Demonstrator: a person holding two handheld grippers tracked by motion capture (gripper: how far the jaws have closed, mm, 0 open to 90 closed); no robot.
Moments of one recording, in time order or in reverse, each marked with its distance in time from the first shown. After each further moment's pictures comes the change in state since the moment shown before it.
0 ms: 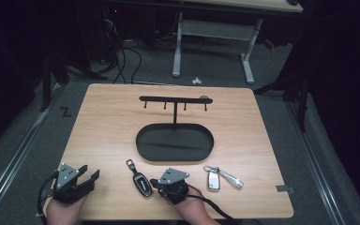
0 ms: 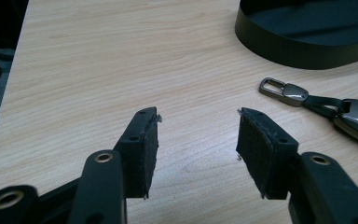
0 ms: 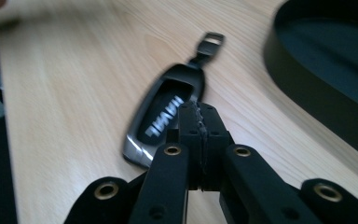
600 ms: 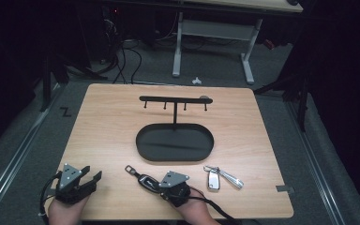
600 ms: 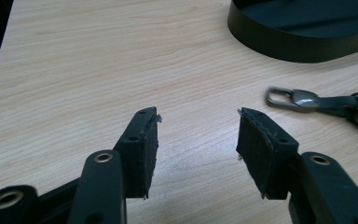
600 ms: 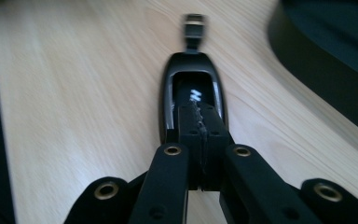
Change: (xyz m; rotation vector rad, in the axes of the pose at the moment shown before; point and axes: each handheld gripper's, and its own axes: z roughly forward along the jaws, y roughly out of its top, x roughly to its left) left arm -0.004 -0.001 0.003 0.013 -0.021 0.013; right arm -0.002 -0.011 -0.004 0.057 -0.015 -0.027
